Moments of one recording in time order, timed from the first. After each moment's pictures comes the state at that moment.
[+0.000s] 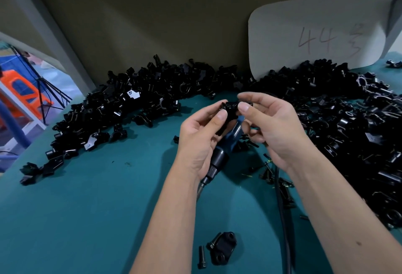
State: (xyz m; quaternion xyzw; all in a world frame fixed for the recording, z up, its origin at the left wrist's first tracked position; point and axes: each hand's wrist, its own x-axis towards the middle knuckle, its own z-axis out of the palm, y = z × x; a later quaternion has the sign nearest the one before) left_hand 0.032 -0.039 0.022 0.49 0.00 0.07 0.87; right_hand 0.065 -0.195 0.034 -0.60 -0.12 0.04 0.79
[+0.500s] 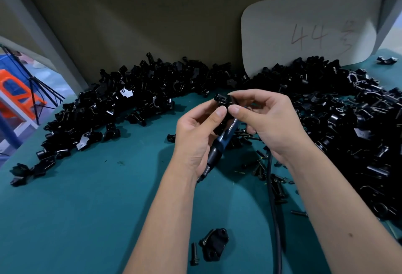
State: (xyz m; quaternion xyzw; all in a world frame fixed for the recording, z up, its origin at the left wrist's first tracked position) left_hand 0.034 -0.048 0.022 0.47 -0.03 0.06 0.88; right_hand 0.066 -0.206 0.040 -0.66 -0.16 -0.02 0.74
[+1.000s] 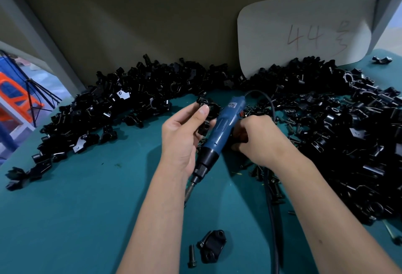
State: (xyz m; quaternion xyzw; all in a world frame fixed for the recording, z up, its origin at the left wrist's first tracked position) left_hand 0.040 -0.032 0.019 0.48 0.05 0.13 0.87; right_hand 0.071 -0.205 0.022 -0.95 -0.15 0.01 0.26
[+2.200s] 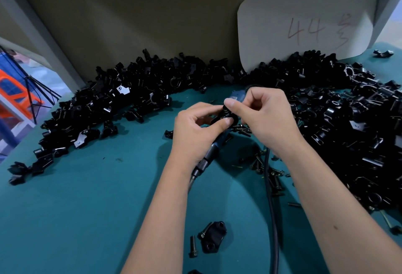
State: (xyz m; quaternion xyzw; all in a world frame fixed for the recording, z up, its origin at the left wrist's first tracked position) left_hand 0.041 -0.035 0.013 0.76 -0.09 0.19 0.61; right_hand 0.068 -0.203 0.037 -0.78 -0.16 -0.13 0.60
